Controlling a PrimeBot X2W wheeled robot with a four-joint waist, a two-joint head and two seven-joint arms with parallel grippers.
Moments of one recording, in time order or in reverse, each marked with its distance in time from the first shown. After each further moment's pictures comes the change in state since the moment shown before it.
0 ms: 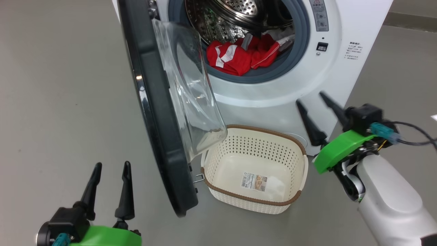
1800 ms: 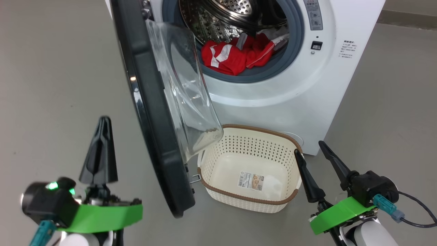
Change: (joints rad) left arm -0.098 -0.021 -0.001 -0.212 0.051 0.010 -0.001; right arm 0.449 0.134 -0.263 -0.451 -0.268 0.000 -0.007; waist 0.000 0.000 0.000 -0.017
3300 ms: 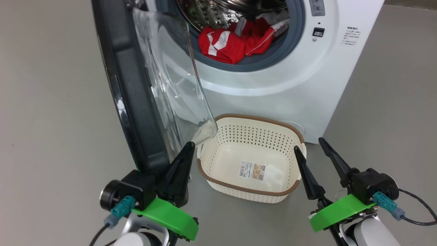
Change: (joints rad) left arm -0.068 0.018 -0.302 0.147 -0.106 0.003 0.195; right arm -0.012 0.000 0.002 -0.004 0.000 0.000 0.000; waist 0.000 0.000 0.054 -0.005
